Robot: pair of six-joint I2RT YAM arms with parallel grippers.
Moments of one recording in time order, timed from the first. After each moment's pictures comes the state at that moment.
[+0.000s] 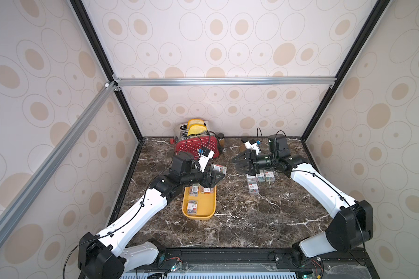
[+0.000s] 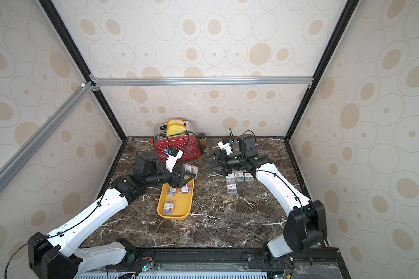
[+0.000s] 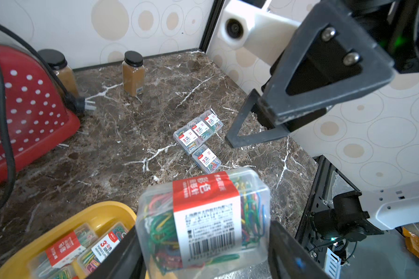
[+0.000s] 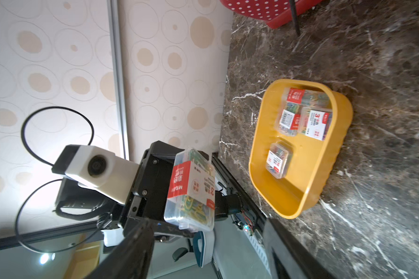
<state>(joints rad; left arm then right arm) -0.56 1.18 1.04 -0.32 0.42 -0.17 0.46 1.49 1.27 -0.37 -1.03 0.92</state>
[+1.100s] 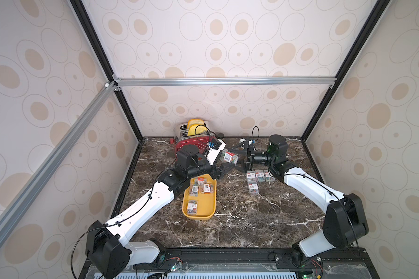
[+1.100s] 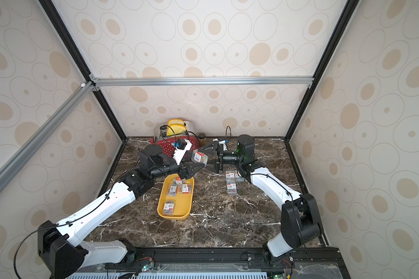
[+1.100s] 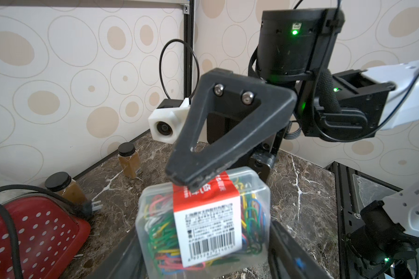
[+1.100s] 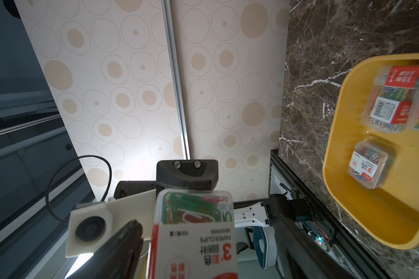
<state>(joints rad) -0.62 1.28 1.13 -0.09 0.43 0.03 0.49 1.54 1.14 0.32 -1.13 1.55</state>
